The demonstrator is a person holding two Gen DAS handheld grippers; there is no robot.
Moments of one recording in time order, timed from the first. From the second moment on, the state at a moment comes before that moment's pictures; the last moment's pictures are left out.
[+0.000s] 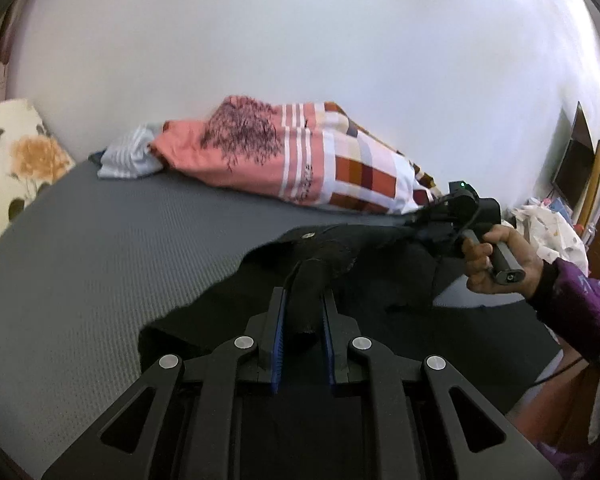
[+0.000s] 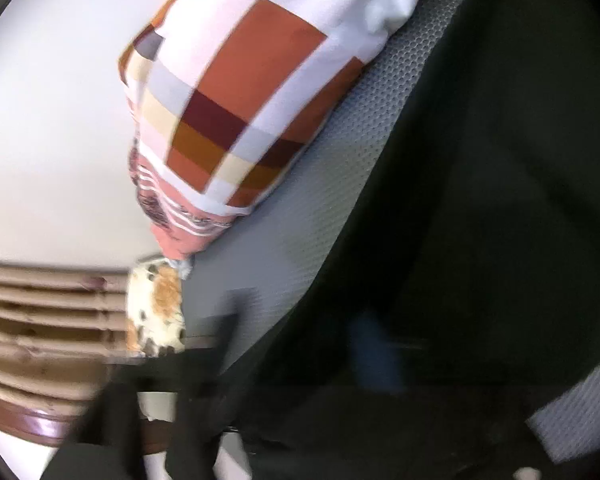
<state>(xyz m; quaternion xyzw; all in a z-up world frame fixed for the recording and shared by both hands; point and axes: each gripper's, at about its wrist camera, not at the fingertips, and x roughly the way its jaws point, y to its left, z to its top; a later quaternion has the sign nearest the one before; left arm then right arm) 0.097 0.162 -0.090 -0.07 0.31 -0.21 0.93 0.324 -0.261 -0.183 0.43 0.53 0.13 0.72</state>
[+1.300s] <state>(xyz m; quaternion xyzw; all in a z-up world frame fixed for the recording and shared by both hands) -0.010 0.222 -0.121 0.03 0.45 0.01 0.89 0.020 -0.230 -0.214 0.35 0.53 0.10 0.77</state>
